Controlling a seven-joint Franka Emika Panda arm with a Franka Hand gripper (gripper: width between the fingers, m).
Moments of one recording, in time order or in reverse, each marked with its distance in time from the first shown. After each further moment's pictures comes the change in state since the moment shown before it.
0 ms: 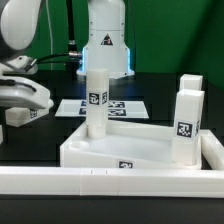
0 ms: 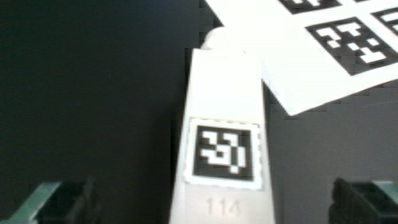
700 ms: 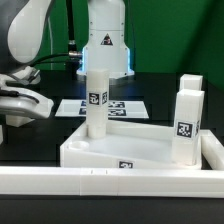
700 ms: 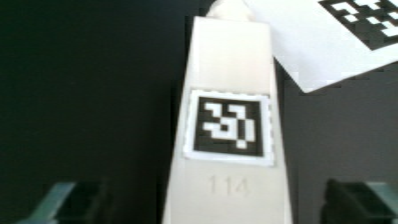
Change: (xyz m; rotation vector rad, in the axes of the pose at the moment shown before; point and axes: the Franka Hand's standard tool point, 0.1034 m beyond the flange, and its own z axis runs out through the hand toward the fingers) arm 0.013 0.000 0.009 -0.023 0.011 0.025
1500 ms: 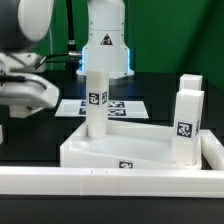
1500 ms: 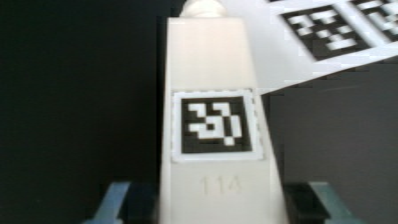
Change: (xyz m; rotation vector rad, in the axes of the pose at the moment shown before) arm -0.027 -0.045 -0.049 -0.013 0.064 -0.038
